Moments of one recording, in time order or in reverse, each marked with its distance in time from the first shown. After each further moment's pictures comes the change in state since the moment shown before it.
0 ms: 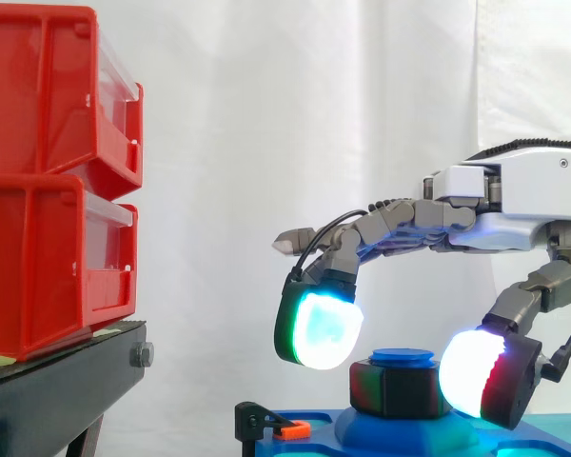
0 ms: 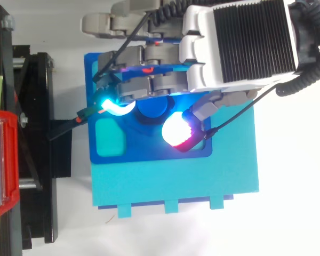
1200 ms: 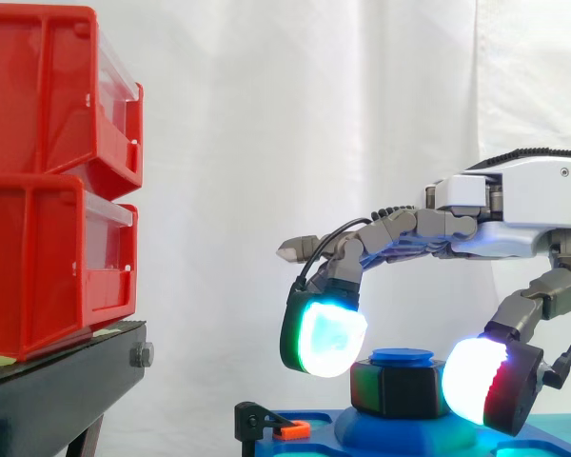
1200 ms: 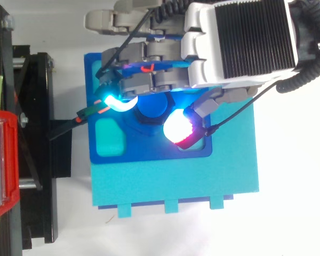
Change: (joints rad) arm -0.006 0.000 -0.012 0.011 0.002 -0.001
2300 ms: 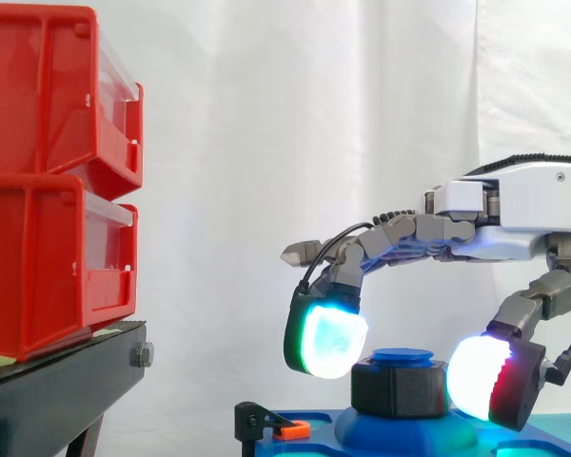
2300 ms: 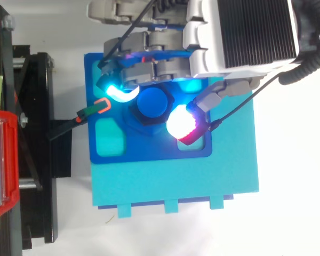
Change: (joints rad) arm -0.012 0.000 0.000 -0.006 0.002 -0.001
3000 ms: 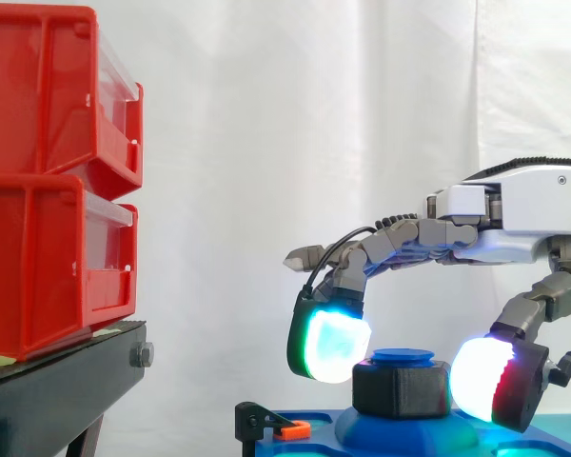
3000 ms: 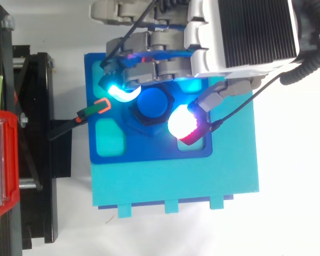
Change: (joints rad) arm -0.002 0.001 0.000 -0.015 -0.003 0.000
